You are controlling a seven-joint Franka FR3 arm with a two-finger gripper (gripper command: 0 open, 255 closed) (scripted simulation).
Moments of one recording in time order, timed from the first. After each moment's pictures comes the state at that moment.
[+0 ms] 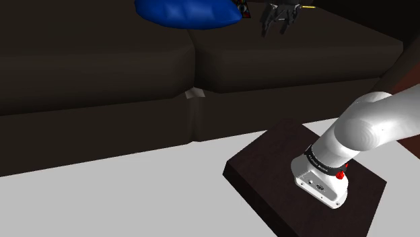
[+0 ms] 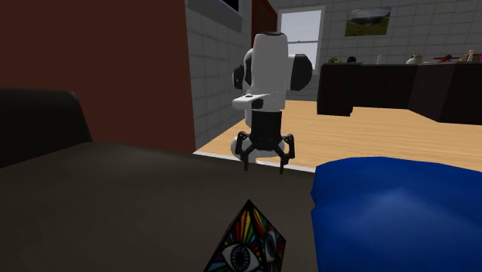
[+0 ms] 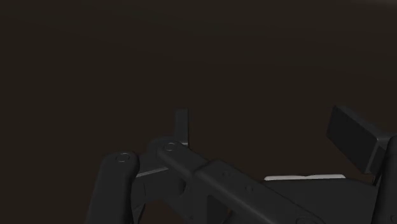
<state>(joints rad) -0.02 -0.56 -0.06 -2.27 -0.07 1.82 0.19</state>
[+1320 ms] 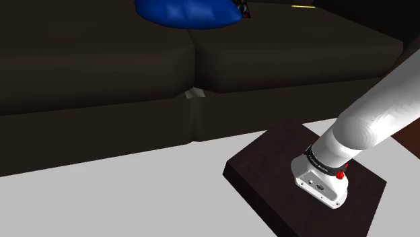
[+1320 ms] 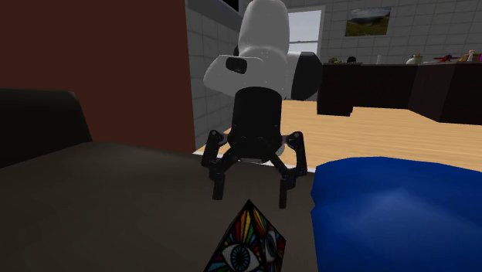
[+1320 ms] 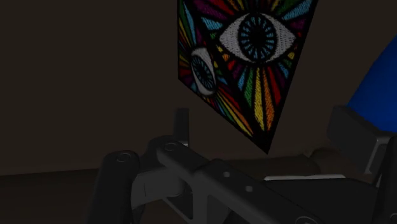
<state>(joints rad) -0.06 -0.11 -0.09 -1.85 -0.10 2.33 0.28</state>
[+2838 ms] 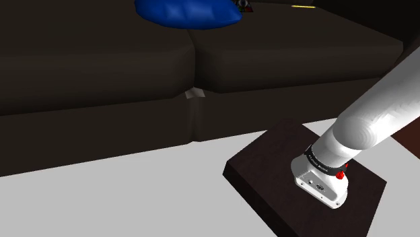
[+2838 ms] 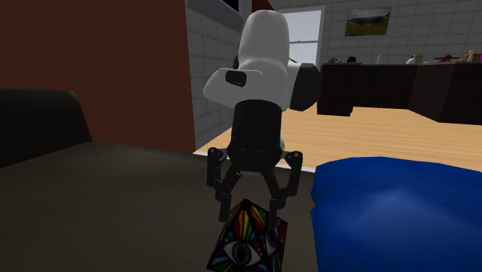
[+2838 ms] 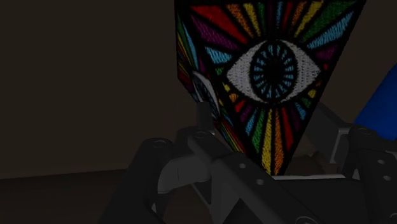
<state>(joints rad) -0.06 -0.10 -0.09 -1.89 -0.11 2.40 0.30</state>
